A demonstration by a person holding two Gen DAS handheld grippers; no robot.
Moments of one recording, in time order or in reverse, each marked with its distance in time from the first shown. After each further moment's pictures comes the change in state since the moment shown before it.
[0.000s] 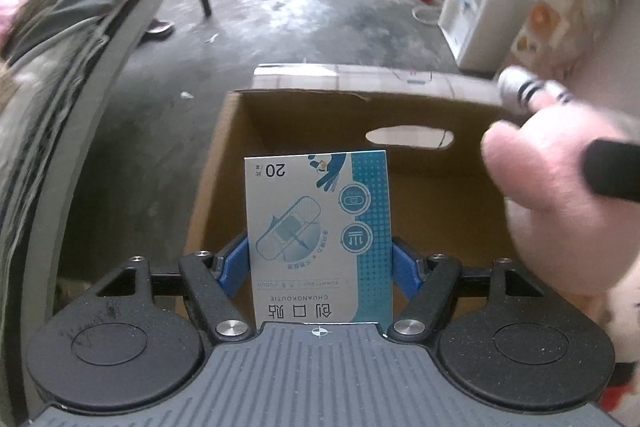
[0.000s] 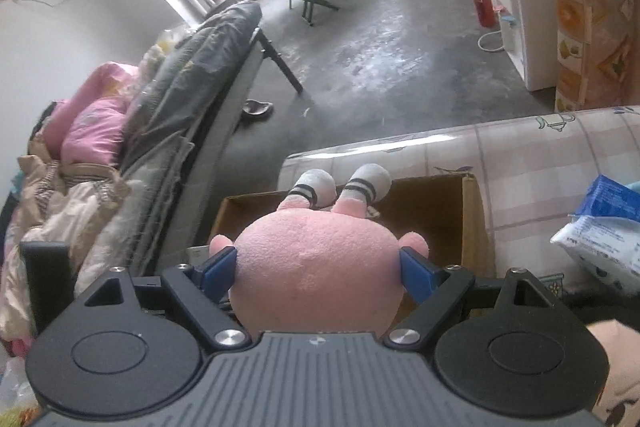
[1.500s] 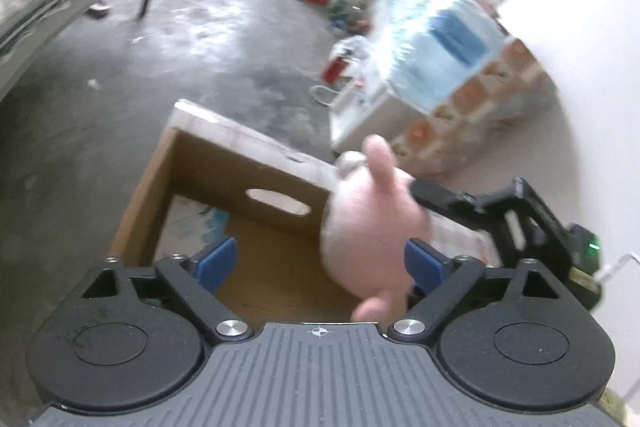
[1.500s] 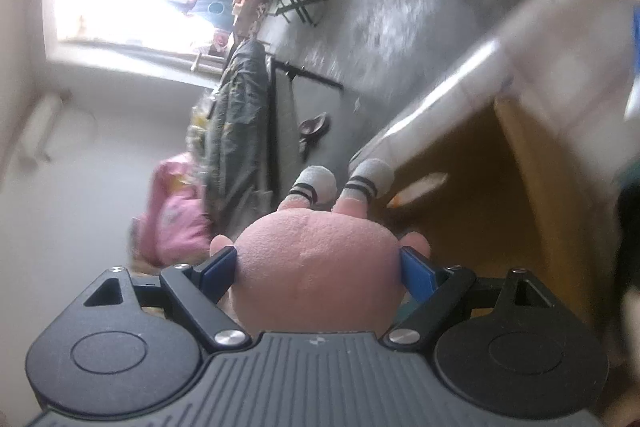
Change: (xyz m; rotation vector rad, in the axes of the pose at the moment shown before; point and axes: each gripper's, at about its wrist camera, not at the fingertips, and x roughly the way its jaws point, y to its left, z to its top) left arm -0.073 0.056 -0.010 -0.294 -0.156 -0.476; right arm 0.022 -0.064 0.004 0.544 0.034 0.378
